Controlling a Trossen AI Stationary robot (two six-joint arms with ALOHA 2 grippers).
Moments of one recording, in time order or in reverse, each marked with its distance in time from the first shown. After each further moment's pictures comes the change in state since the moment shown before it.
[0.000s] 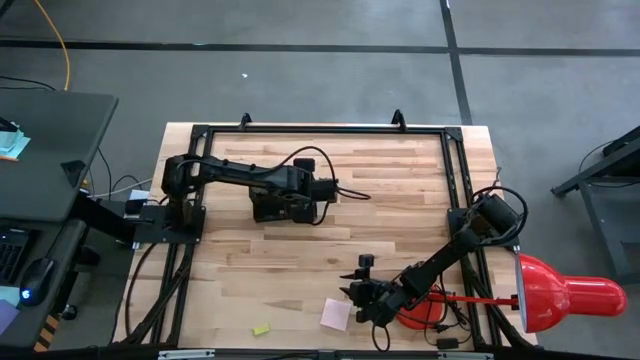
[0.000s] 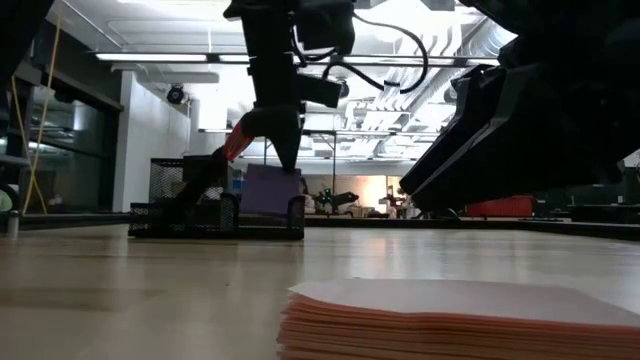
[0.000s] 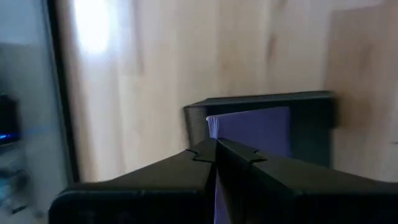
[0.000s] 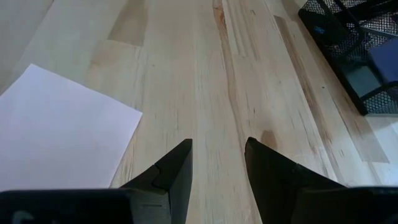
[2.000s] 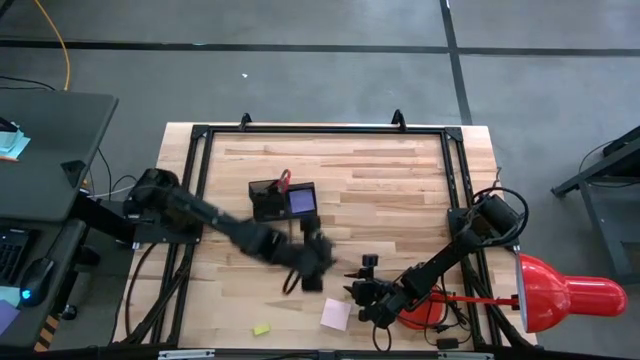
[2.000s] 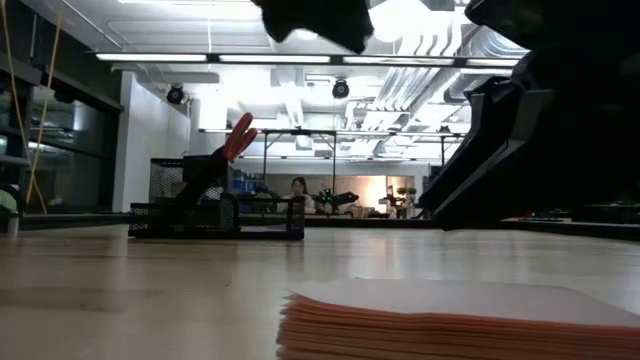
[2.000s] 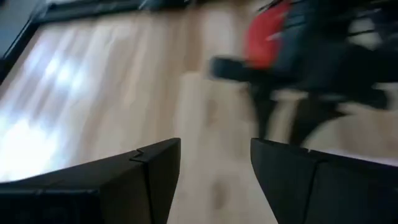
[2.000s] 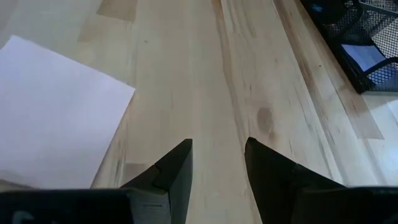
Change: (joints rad) left arm -0.467 -0.163 -0.177 0.637 -0.012 -0.296; right arm 0.010 0.000 0.000 -0.091 0.010 0.077
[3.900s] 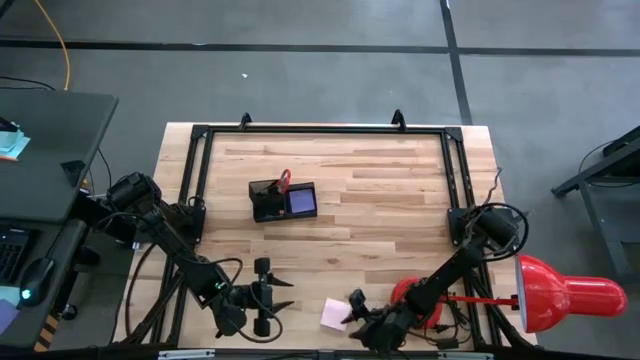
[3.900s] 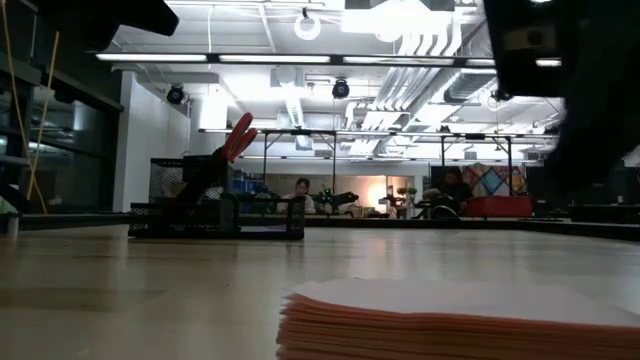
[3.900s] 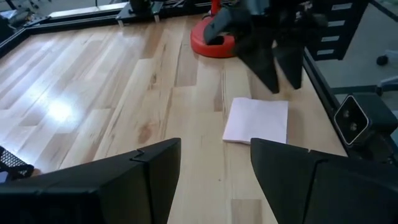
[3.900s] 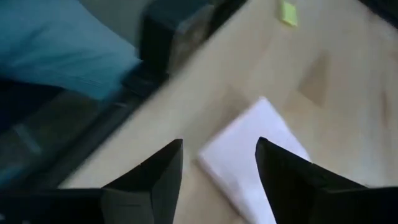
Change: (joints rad) left arm -0.438 -0.099 -0.442 0.397 -0.378 -0.247; right arm 0.094 0.076 0.082 0.229 -0.343 -0.466
